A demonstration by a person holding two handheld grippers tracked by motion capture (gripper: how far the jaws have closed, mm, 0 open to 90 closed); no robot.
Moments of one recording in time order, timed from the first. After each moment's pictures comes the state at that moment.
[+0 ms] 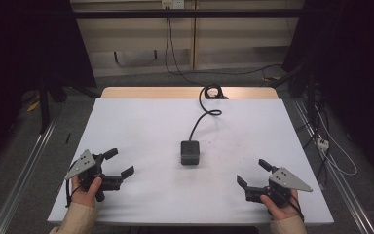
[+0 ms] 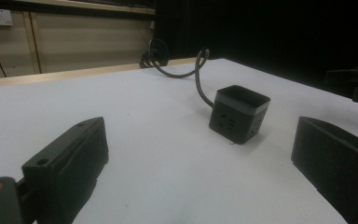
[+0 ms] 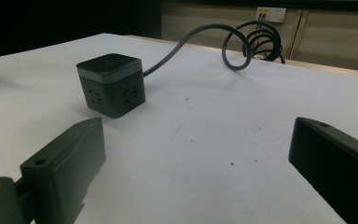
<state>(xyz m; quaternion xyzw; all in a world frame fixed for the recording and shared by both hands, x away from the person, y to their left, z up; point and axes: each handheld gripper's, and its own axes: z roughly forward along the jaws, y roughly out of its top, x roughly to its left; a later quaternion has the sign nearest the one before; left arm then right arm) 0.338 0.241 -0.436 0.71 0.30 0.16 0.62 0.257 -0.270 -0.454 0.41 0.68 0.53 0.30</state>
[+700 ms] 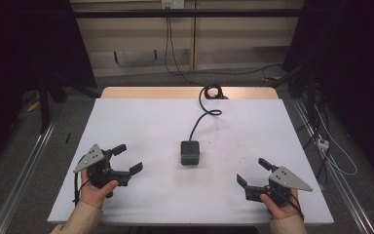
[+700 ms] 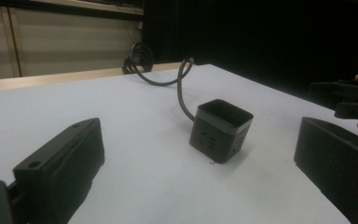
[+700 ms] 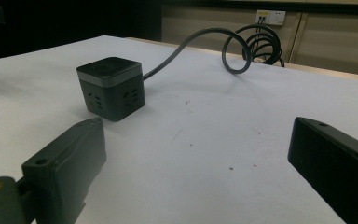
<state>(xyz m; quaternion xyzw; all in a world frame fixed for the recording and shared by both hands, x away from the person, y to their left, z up) 0.346 0.212 -0.424 0.71 0.30 0.12 0.63 0.258 -0.269 -0.452 0.41 0.68 0.53 0.30</state>
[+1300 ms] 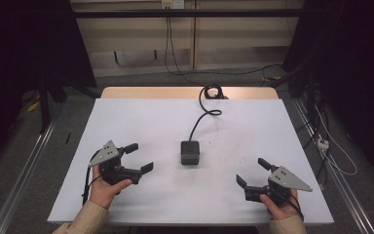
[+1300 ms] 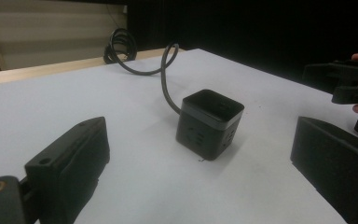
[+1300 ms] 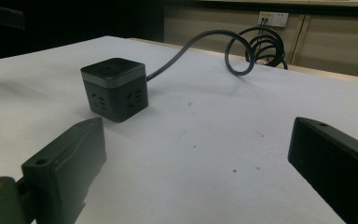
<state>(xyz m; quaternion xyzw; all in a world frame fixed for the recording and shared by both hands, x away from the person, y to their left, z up) 0.355 0.188 -0.423 0.74 0.27 0.11 0.60 0.258 -0.268 -0.451 0.40 0.68 0.53 0.31</state>
